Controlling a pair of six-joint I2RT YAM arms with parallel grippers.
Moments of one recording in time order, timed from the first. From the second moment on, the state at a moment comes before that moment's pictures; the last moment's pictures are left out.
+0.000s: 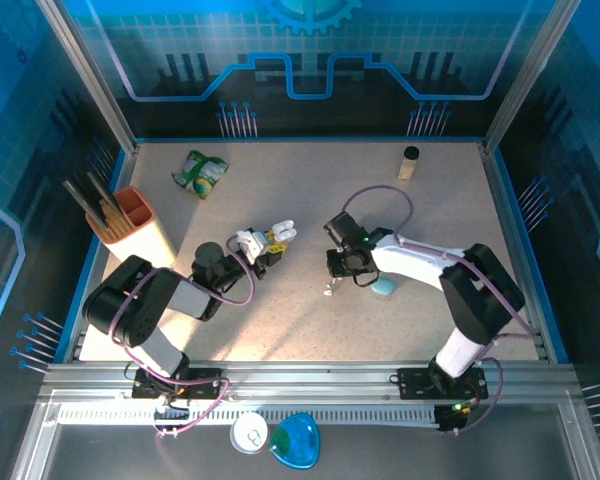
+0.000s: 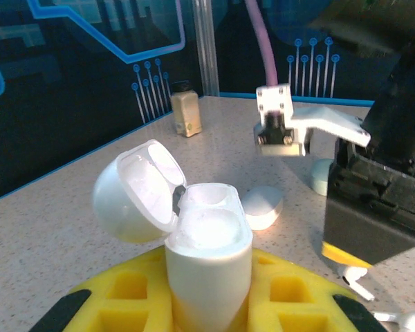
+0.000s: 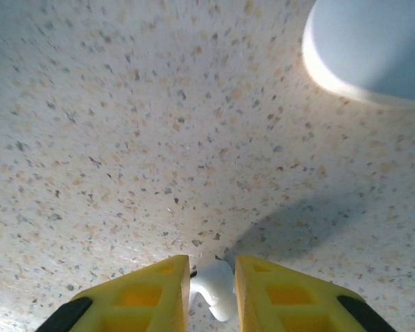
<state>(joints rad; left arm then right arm) -0.38 1.62 0.31 1.28 0.52 0.14 0.66 1.65 0.97 -0.47 0.06 0.54</state>
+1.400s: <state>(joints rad) -0.45 1.62 0.35 1.20 0.51 0.13 0.61 1.77 1.04 -0.60 -0.13 0.51</state>
